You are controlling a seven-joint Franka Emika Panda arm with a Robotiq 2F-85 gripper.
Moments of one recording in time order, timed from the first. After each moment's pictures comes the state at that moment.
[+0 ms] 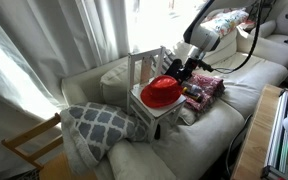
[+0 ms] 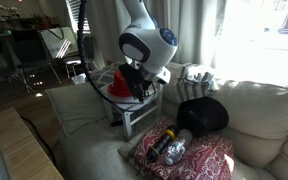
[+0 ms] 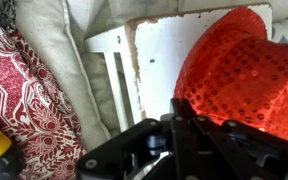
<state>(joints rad) -0.23 0.71 0.00 -2.03 1.04 2.38 -0.84</state>
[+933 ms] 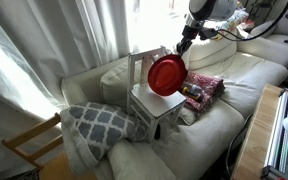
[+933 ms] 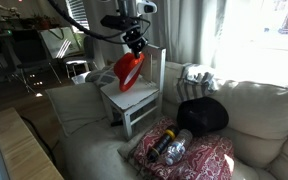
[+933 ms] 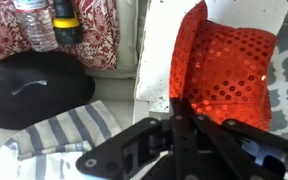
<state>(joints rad) -0.05 0.21 -0.02 -2.29 0.36 2.69 -0.36</state>
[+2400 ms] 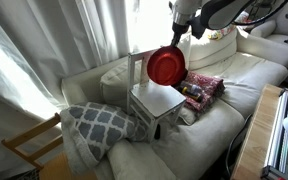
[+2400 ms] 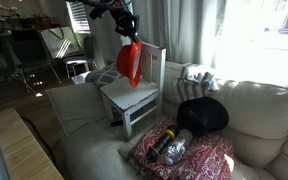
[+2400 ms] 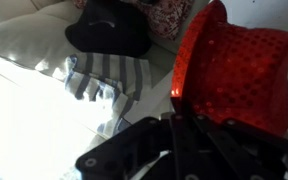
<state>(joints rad) 0.45 0.14 -0.40 -2.26 -0.61 2.63 0.32</state>
